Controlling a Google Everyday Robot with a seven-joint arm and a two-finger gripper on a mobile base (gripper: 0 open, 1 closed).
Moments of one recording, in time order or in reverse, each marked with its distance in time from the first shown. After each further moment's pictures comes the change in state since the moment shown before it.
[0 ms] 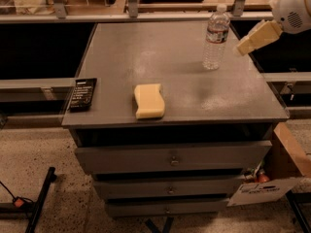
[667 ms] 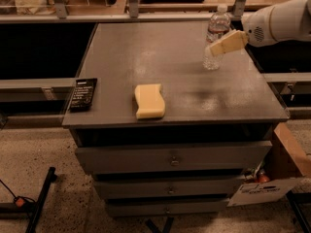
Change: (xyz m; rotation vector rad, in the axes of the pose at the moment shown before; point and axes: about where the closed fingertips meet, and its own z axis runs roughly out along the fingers) arm -0.012 0.005 0.082 -0.081 -0.187 0.194
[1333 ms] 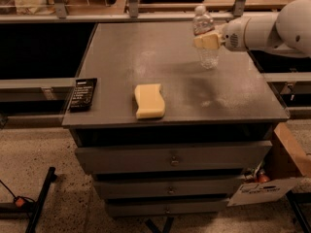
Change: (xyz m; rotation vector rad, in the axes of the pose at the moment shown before) arm -0.018 0.005 0.061 -0.011 -0.167 0.089
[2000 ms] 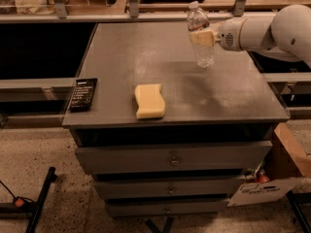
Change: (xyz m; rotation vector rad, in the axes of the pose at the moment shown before) arm -0.010 0.001 0.011 -0.009 -0.083 0.028
